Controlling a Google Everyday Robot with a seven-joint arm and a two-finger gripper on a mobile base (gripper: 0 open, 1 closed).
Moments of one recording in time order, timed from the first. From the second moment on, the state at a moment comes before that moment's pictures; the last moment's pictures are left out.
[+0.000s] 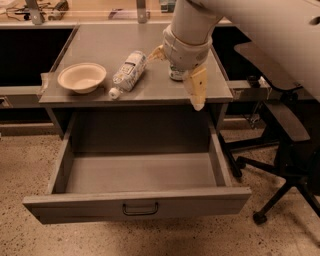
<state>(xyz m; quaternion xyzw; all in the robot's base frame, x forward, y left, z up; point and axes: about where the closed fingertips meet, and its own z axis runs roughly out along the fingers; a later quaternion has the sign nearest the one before) 0.591 -0.060 0.916 -0.89 0.42 -0.08 0.13</state>
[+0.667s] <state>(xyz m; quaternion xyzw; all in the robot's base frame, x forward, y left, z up) 0.664 -0.024 0.925 -0.93 0.33 -0.12 0.13</state>
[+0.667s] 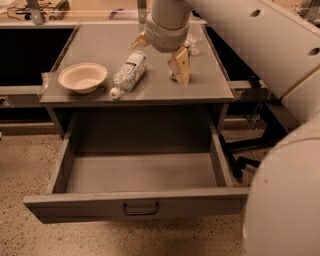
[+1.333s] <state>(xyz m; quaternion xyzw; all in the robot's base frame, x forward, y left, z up) 0.715 0.038 0.912 -0.96 0.20 -0.13 0.12</state>
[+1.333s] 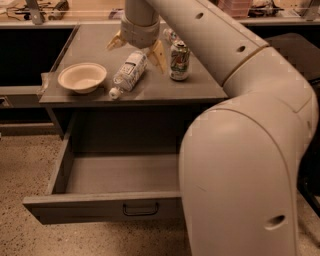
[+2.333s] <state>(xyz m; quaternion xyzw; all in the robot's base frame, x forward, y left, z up) 0.772 0.063 0.855 -0.96 0.22 -0.12 0.07</state>
